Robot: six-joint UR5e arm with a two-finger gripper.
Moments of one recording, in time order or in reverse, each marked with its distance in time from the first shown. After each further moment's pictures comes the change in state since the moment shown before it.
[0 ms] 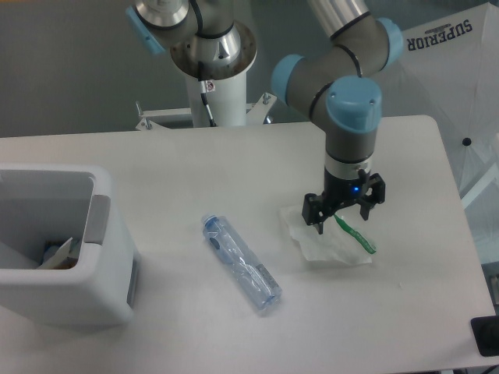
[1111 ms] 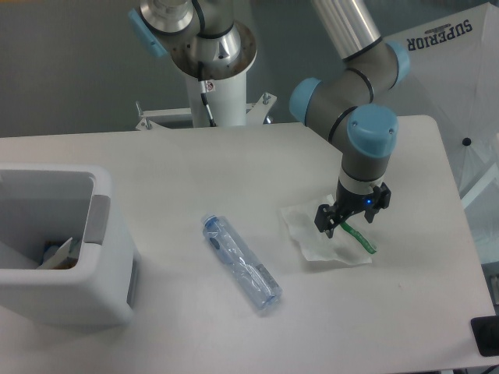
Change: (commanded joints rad) arm 0.018 -0.074 -0.052 0.054 0.005 0.002
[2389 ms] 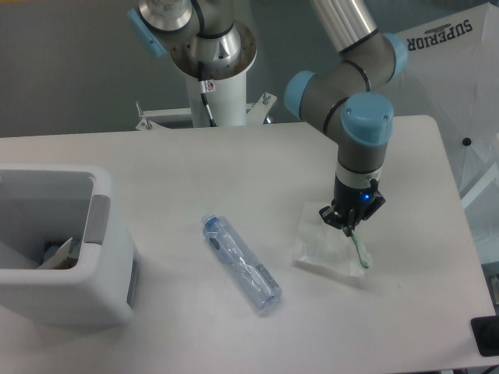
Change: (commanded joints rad) arm -0.017 0.104 0.110 0.012 -0.210 -0.009
